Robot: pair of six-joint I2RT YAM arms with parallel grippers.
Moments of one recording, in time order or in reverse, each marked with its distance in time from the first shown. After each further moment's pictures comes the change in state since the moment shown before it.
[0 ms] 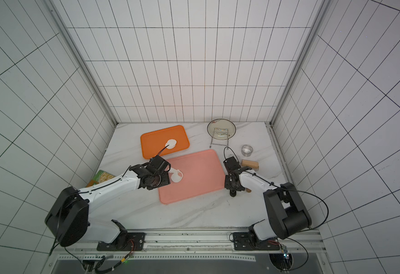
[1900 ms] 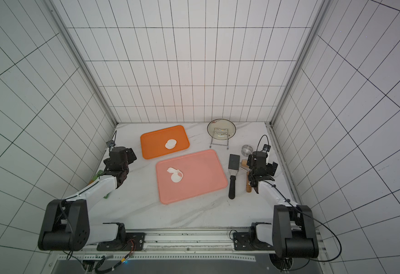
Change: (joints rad) left arm 0.601 -0.084 -0.243 0.885 -0.319 0.565; right arm -0.379 -0.182 -0.191 0.798 0.388 -0.351
